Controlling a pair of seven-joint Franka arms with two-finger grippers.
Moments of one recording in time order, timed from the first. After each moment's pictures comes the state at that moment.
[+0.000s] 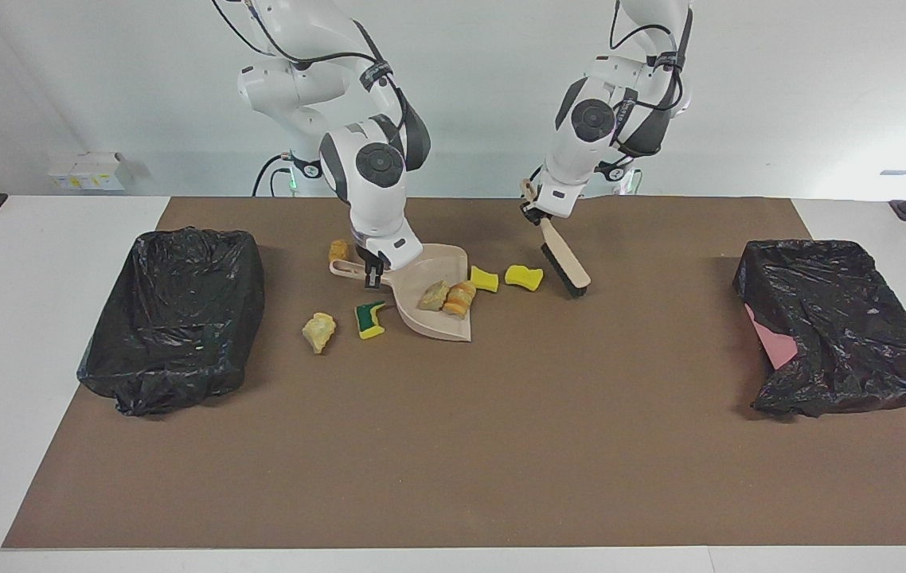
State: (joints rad) left arm -0.56 -0.22 -0.10 -2.48 -0.24 2.08 -0.85; right arm 0.31 0.10 0.13 -2.13 -0.11 2.06 -1.03
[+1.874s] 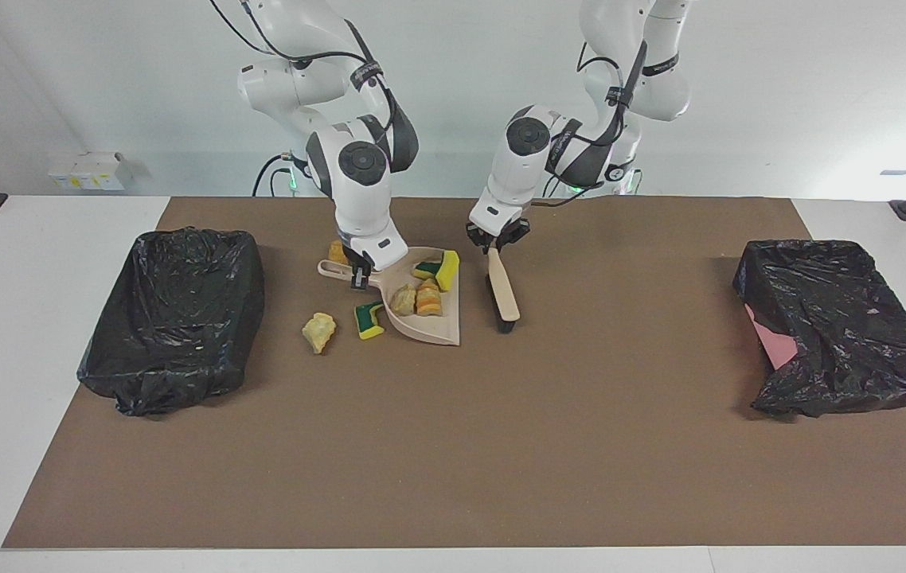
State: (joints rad) left arm -0.64 0.04 -0.12 -2.26 -0.17 2.24 -0.73; right arm 0.25 0.07 0.13 -2.14 -0.12 2.07 -1.03
